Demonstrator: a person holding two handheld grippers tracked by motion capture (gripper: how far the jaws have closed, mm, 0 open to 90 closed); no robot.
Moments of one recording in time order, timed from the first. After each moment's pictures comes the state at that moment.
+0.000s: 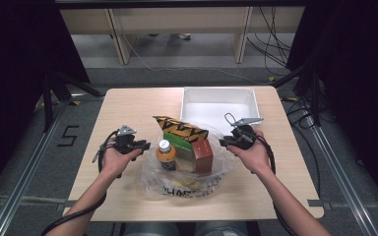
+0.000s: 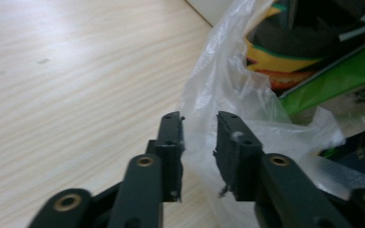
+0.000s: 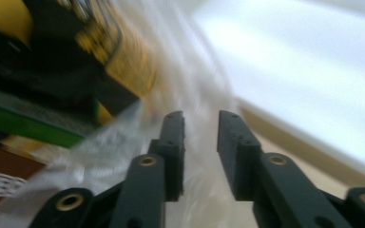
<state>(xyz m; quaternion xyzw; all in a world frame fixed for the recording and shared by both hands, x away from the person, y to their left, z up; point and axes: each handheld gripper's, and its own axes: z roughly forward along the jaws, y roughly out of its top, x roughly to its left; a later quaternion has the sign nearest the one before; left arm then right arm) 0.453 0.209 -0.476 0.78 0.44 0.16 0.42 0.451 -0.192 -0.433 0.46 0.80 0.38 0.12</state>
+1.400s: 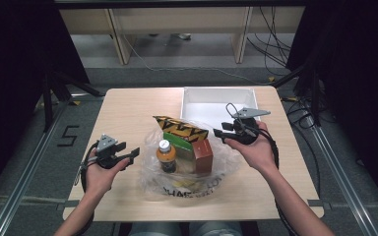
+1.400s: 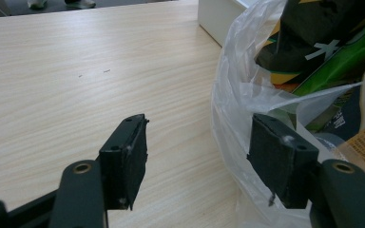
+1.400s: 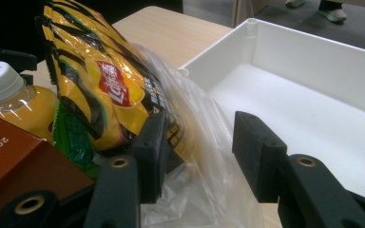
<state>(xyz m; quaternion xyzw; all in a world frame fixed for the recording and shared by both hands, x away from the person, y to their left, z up) 0.399 0.230 -0.464 0.71 0.48 0.23 0.46 0.432 -0.181 -0.381 0.39 0.79 0.45 0.16</state>
